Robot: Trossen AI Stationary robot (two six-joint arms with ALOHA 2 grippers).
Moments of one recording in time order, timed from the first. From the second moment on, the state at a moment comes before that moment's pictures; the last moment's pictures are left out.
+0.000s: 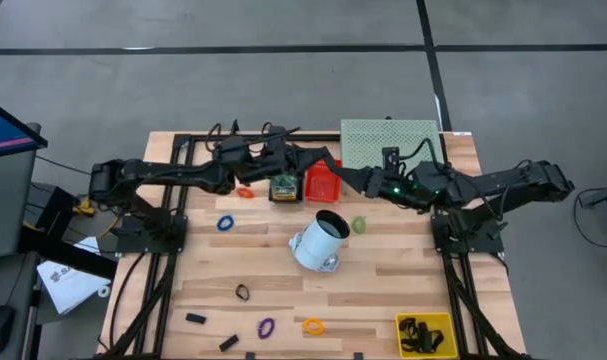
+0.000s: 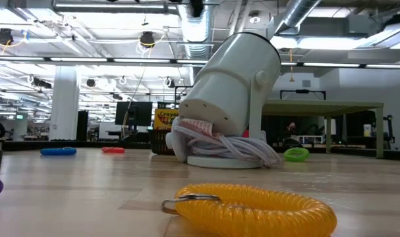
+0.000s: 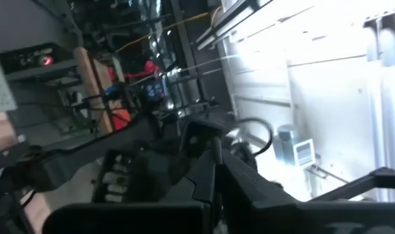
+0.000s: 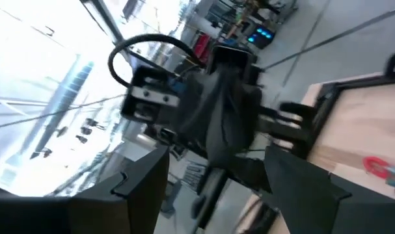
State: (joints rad) left arm 0.13 1.51 1.13 0.69 0.00 -1.33; right arm 0.16 1.16 1.04 0.20 0.50 1.02
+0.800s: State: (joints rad) left arm 0.14 1.52 1.13 0.67 0.00 -1.32; right arm 0.13 1.17 1.04 0.22 0.43 0.99
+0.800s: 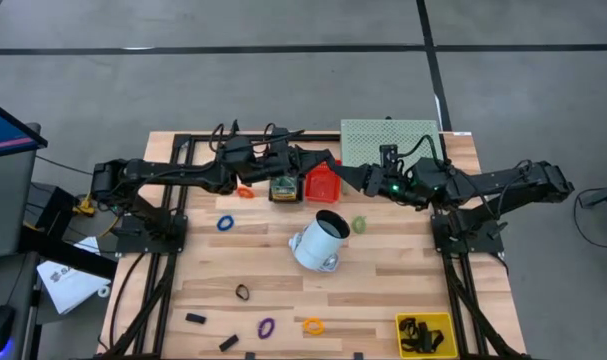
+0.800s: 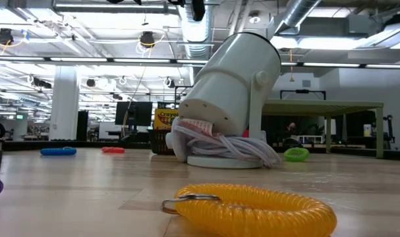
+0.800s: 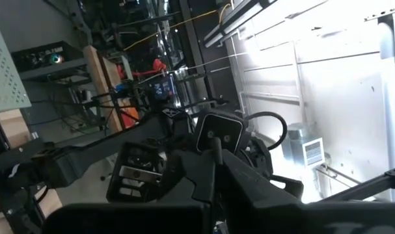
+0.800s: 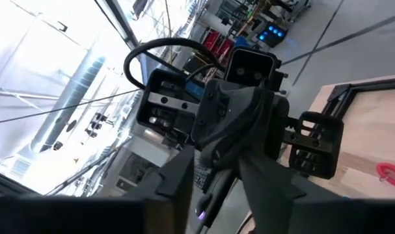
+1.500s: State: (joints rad) left arm 0.21 1.48 1.13 0.77 0.01 -1.22; right arm 0.15 1.16 1.04 0.09 0.41 1.02
